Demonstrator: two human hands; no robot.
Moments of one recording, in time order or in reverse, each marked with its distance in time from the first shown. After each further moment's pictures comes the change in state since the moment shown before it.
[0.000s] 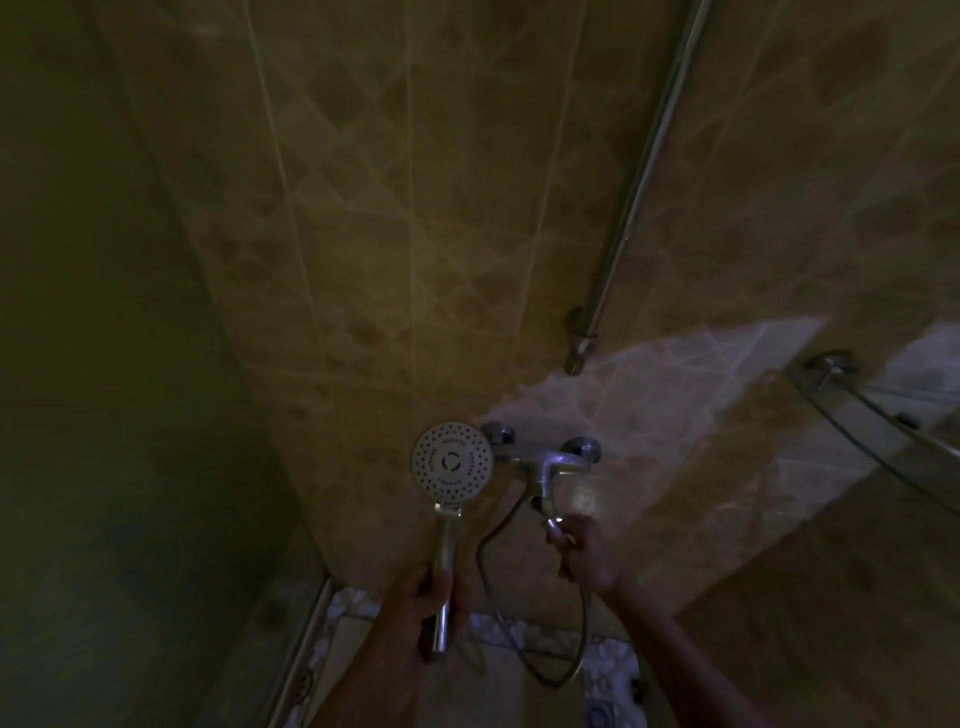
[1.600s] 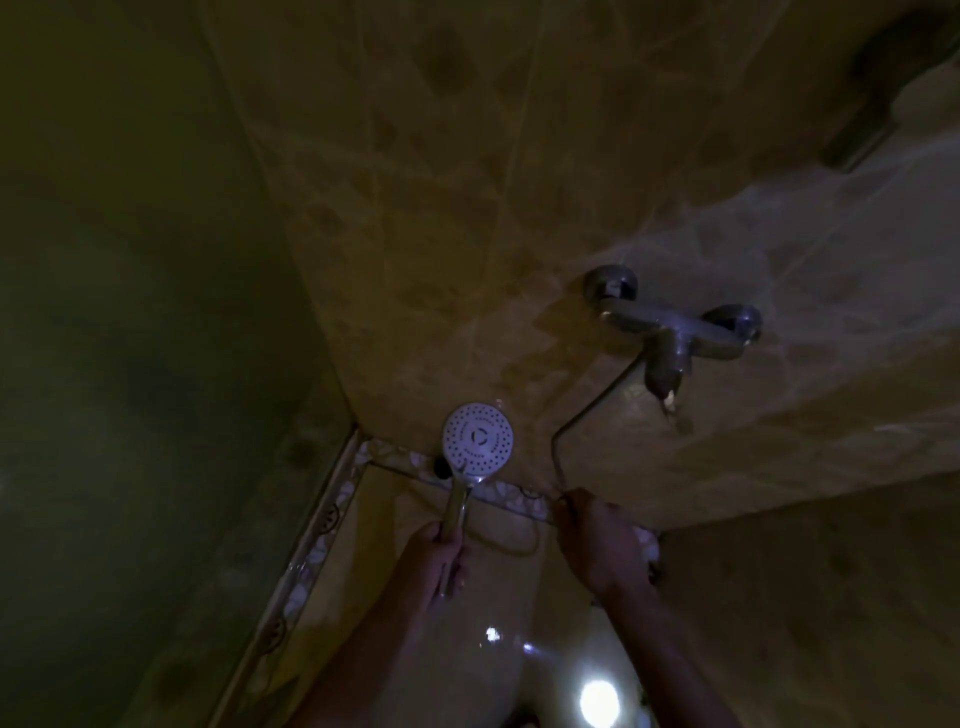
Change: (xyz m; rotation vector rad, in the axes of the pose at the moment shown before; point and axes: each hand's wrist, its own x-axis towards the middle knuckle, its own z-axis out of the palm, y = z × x) left_hand 0.096 -0.143 -0.131 0.104 0.128 -0.250; right_hand -0.029 0.033 0.143 -0.529 -0.058 0.140
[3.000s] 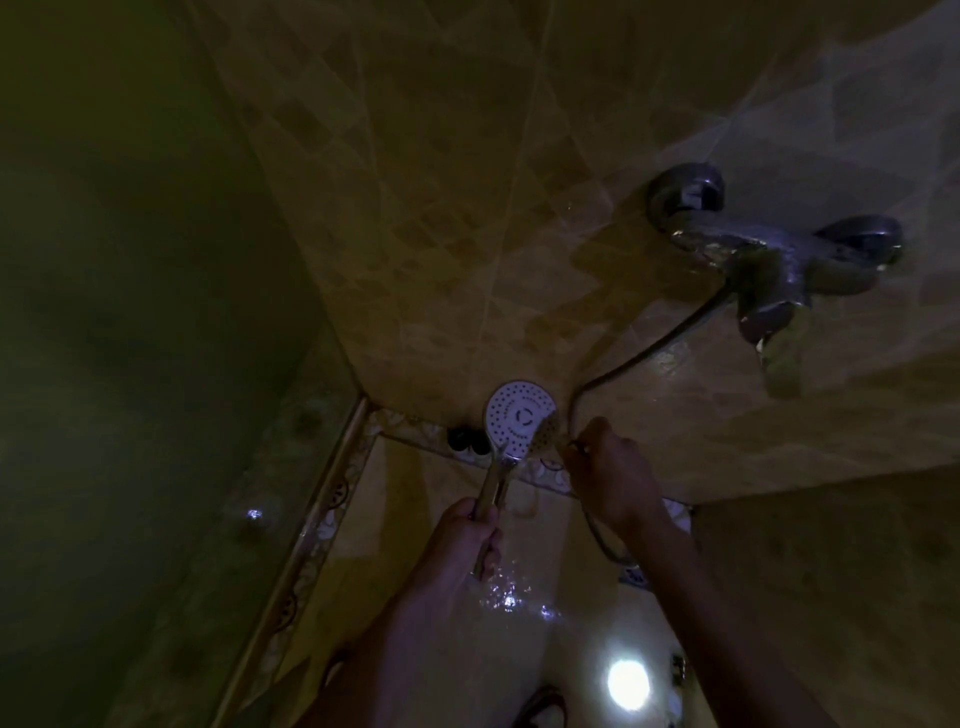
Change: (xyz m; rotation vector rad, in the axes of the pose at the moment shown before) left_hand 0.080 -0.037 -0.001 0.039 0.001 -0.108; right_hand 0.081 0.002 0.047 0.019 -0.012 -0.038
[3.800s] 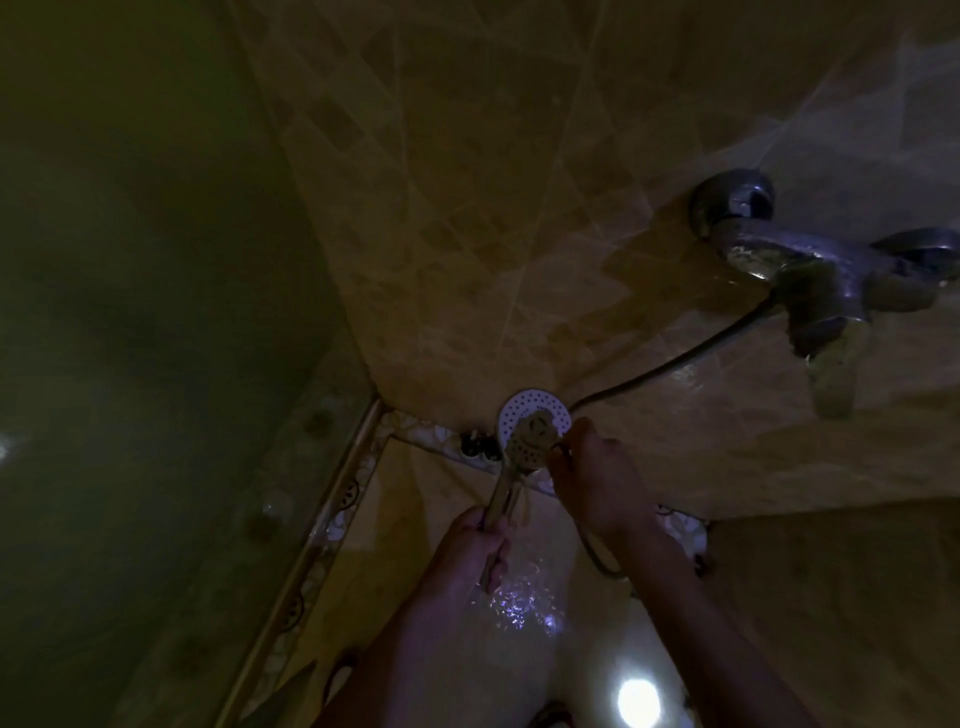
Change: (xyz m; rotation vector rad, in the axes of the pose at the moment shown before) left_hand 0.005 0.000 -0.014 0.001 -0.021 0.029; right_hand 0.012 -0.025 0.029 -0.025 0.024 -0.129
